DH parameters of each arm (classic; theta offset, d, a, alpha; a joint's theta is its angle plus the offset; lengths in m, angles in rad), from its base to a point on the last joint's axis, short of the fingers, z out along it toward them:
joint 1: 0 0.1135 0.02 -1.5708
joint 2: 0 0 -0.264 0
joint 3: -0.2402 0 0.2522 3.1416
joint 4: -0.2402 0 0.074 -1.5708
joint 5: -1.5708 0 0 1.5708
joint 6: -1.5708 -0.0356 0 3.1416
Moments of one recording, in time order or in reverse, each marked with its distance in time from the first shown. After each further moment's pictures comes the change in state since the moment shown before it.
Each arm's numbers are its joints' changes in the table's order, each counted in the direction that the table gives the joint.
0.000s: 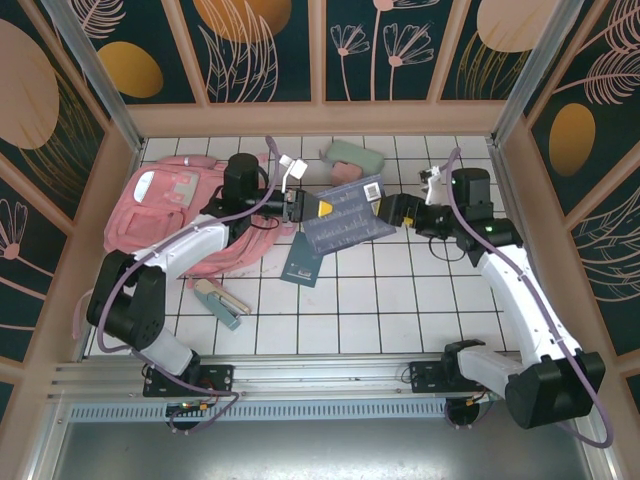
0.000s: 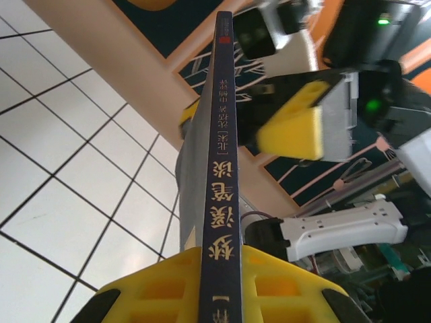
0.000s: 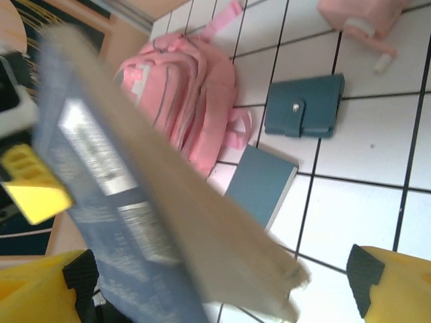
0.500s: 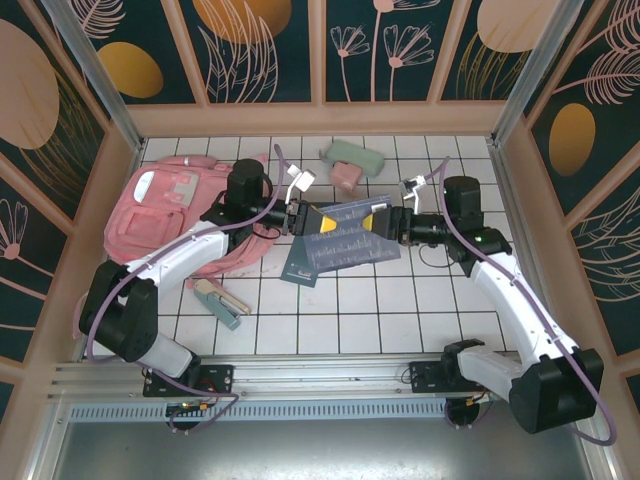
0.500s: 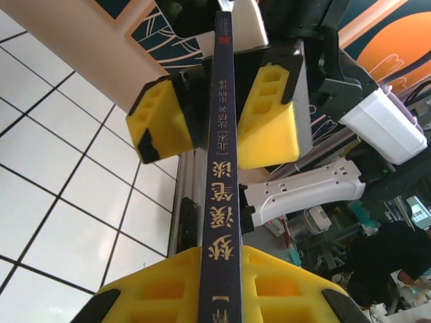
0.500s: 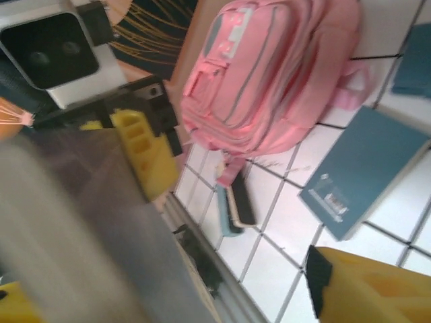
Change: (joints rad) left arm -0.059 -0.059 0.015 -0.108 -0.071 -0.065; right arm 0.061 -0.029 0.114 0.211 0.295 -0.103
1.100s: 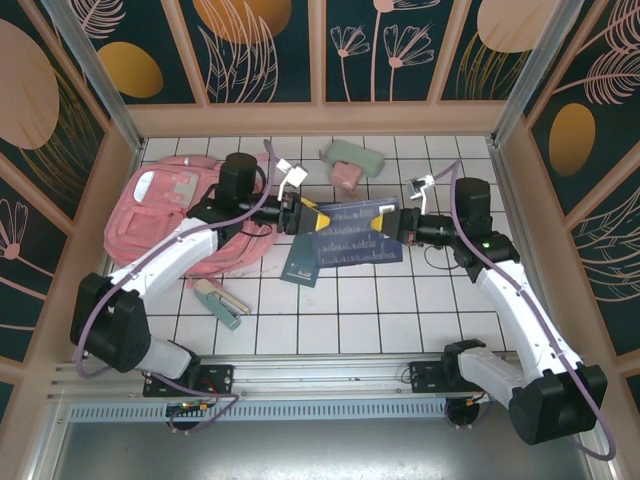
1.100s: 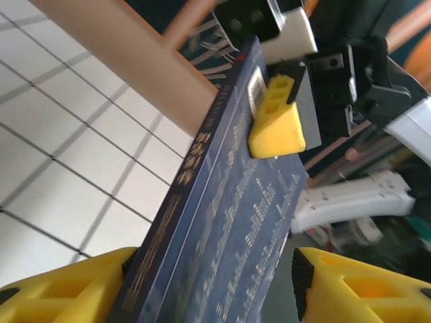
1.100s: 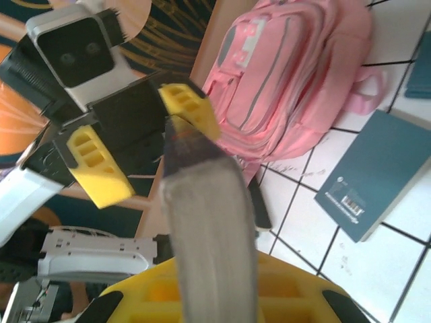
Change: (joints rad) left arm 0.051 -0.079 -0.062 -0.267 0.155 -0.193; right arm -0.053 -0.058 0.005 -0.010 0.002 -0.048
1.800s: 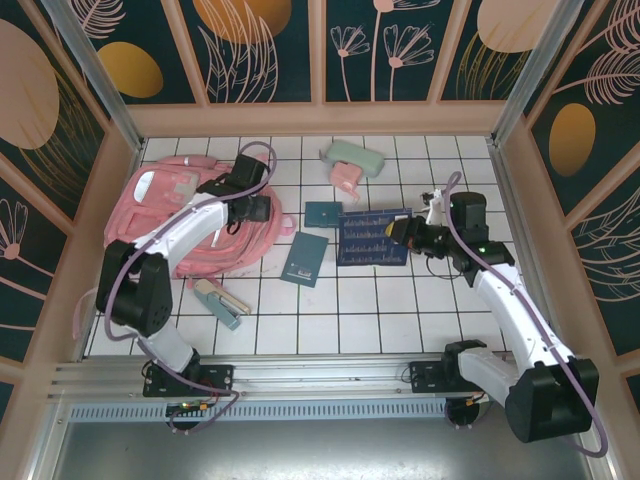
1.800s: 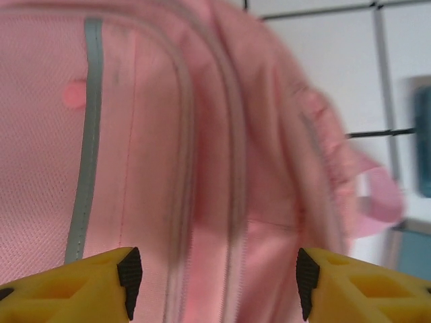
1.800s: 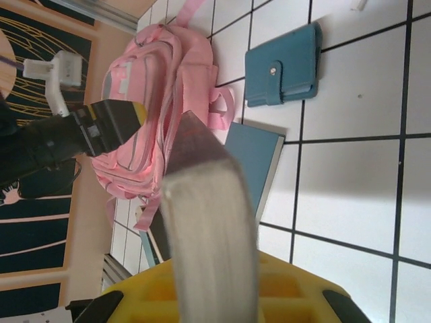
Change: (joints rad) left arm 0.062 0.270 -0.188 -0.604 1.333 -0.118; right arm -0.029 0.010 0.120 -0.041 -0.283 0.013
